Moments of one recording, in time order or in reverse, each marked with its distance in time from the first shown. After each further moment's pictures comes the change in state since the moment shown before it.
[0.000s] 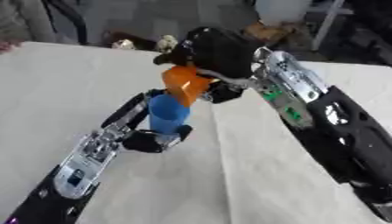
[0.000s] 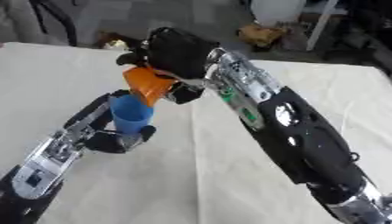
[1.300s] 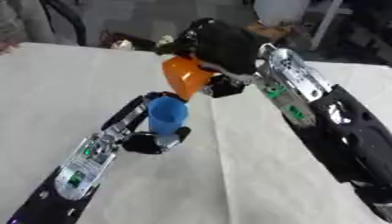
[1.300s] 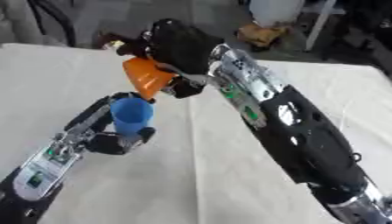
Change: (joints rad) left arm 0.035 0.000 0.002 0.067 -0.035 -0.025 0.033; right arm 0.015 0.010 -0.033 -0.010 -0.086 0.083 -0.076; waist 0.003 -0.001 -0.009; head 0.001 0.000
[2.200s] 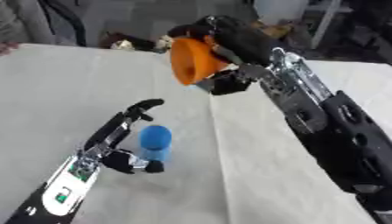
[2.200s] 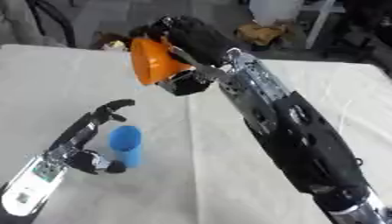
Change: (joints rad) left arm 0.068 0.054 0.050 0.008 -0.258 -0.189 0.104; right arm 0.040 0.002 -0.040 -0.002 -0.197 0.103 -0.025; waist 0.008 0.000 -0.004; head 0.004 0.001
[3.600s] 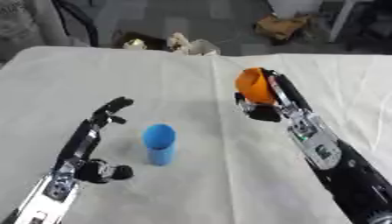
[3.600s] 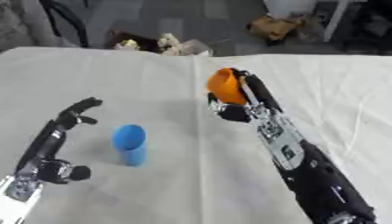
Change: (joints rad) left arm 0.139 0.018 0.089 -0.210 0.080 0.065 0.174; right arm 0.264 -0.003 -0.138 0.333 -0.406 0.114 -0.268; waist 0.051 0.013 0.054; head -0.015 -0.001
